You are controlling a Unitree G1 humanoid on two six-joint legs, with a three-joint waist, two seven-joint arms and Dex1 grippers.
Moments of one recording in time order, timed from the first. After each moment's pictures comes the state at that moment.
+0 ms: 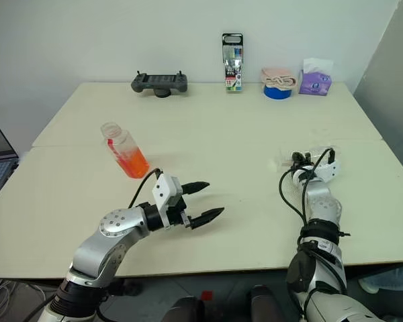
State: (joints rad) left arm -0.22 0.46 -0.15 -0.28 -0.35 0.37 -0.75; right arm -0.74 -0.07 -0.67 0.54 0.95 0.46 -0.09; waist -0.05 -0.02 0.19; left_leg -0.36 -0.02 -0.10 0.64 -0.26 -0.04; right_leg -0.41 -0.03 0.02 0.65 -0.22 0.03
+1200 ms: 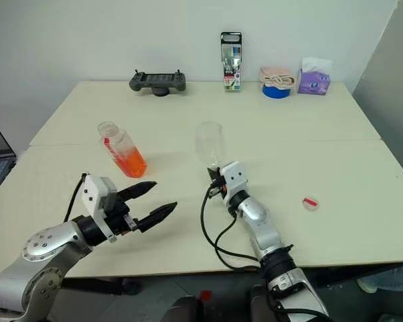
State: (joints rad) left arm 0.03 0.61 0.21 -0.54 -0.58 0.54 -0.68; right arm -0.51 0.07 0.22 0.50 0.05 -0.19 0.29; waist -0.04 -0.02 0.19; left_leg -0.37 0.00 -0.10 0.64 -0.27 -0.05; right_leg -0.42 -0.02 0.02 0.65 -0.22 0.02
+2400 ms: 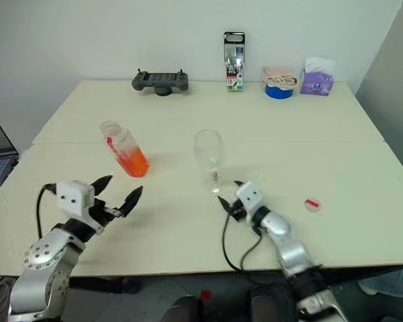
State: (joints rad) left arm 0.07 0.44 0.32 -0.24 -0.31 0.16 -0.44; right arm -0.23 -0.27 0.20 0.00 0.04 0.11 0.53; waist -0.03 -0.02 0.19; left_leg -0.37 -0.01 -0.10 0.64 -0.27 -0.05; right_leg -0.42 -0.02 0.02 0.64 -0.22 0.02
